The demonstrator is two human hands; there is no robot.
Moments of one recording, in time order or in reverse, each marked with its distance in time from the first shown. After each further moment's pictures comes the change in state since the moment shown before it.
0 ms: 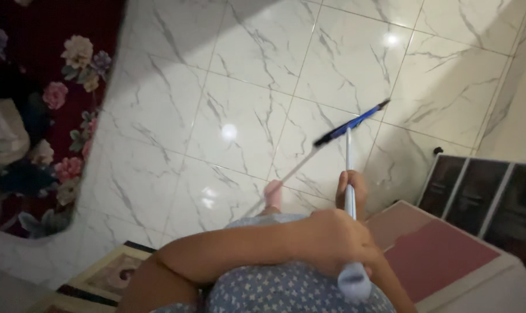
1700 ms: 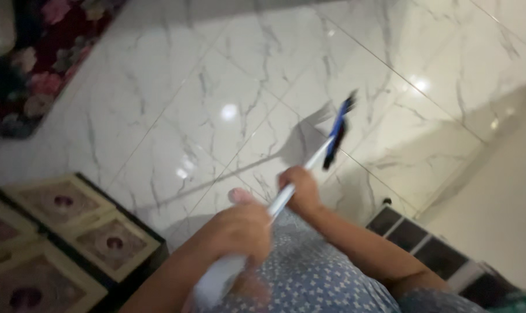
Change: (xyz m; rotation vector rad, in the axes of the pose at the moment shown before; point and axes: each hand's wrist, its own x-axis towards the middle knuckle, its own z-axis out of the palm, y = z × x) left_hand 0.122 0.067 0.024 -0.017 0.620 -0.486; right_hand 0.166 0.039 -0.092 0.165 -0.672 -0.594
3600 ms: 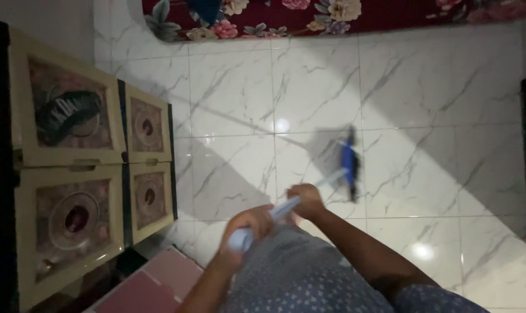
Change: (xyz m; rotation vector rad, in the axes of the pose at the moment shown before) left_hand -0.263 -0.207 -0.261 -0.697 1.372 0.203; right_hand 0.285 -0.086 0.471 -0.006 -1.005 -0.457
